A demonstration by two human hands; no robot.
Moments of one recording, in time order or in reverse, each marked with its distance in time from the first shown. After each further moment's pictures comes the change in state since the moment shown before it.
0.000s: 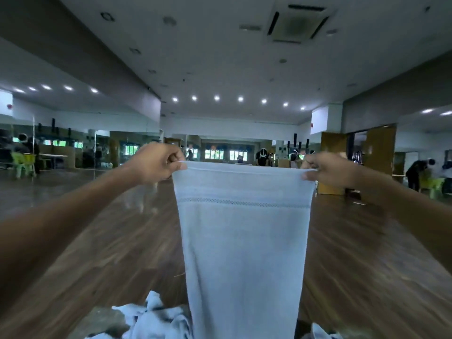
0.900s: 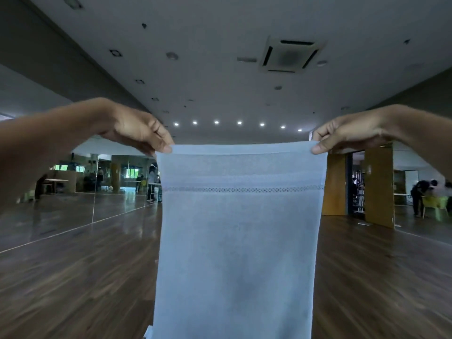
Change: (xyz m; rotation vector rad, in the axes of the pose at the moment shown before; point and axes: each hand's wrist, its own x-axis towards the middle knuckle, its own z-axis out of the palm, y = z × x) left_hand 0.042 0.028 -0.144 -0.239 -0.465 -0.220; right_hand 0.010 -0.029 -0.142 0.422 -0.360 0.092
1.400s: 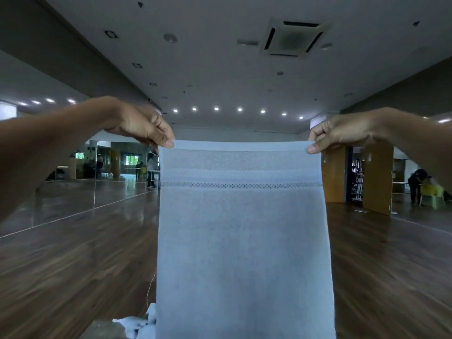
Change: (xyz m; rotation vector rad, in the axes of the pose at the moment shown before) left_hand 0.016 -0.018 0.023 0.029 -0.084 -0.019; right_hand 0.013 0.020 0.027 -0.084 0.070 0.010
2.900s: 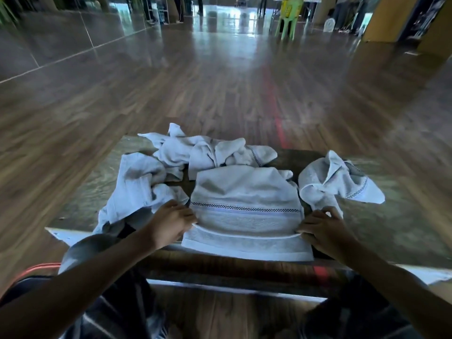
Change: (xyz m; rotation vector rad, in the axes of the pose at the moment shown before) left_hand -0.142 -0.187 0.534 0.634 -0.107 0.396; right_hand -0.171 0.226 0.523 -0.476 0.023 -0.306
